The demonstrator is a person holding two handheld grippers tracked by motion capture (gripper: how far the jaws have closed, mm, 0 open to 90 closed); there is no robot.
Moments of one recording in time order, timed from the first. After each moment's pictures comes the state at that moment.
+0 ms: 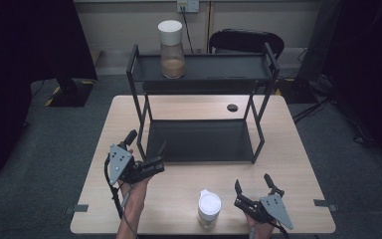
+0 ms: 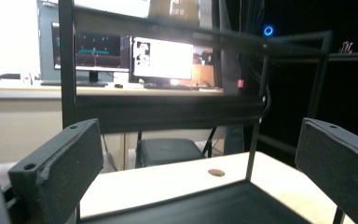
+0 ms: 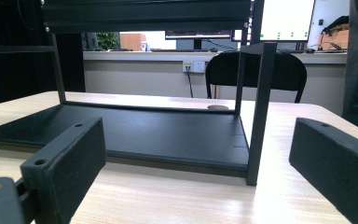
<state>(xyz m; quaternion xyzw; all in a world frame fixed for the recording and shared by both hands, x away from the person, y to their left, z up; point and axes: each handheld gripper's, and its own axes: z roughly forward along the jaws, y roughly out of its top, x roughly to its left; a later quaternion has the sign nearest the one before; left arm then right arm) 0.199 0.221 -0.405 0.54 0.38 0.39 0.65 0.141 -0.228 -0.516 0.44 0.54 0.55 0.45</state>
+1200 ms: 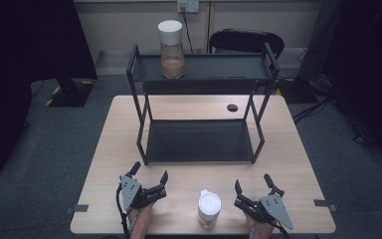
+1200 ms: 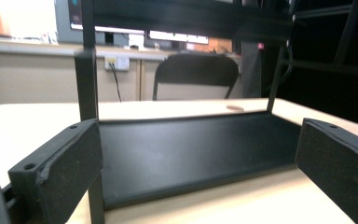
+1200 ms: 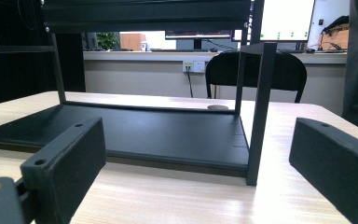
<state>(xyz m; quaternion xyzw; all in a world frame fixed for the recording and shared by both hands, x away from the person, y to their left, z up) 0.182 0.220 -0.505 0.56 0.42 0.38 0.60 0.141 -0.228 -0.516 0.44 0.54 0.55 0.45</state>
